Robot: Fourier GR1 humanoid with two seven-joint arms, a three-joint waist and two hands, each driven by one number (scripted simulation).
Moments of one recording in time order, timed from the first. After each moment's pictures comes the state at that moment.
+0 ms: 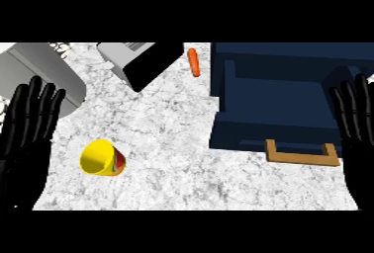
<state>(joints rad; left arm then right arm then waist) -0.01 0.09 -0.01 -2.10 0.00 -0.04 0.01 -0.02 -0.11 0.01 -2.10 -0.01 -0.01 0.00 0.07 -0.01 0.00</state>
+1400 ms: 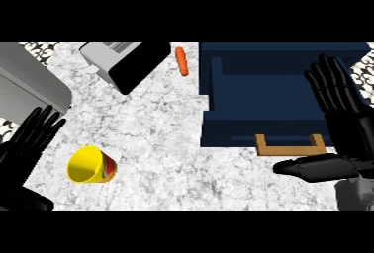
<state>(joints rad) 0.00 0.32 0.27 -1.47 0.43 -0.62 -0.12 -0.19 -0.18 -0.06 -1.88 -0.10 0.14 0.06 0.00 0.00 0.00</state>
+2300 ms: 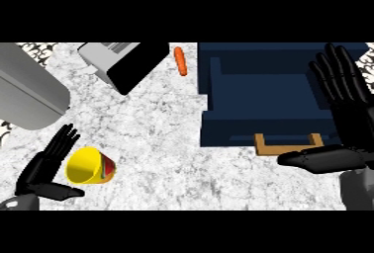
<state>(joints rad) -0.20 0.36 0.24 -0.69 -0.01 -0.53 -0.67 -0.25 -0.19 -0.10 -1.86 -0.11 0.16 0.09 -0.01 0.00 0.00</state>
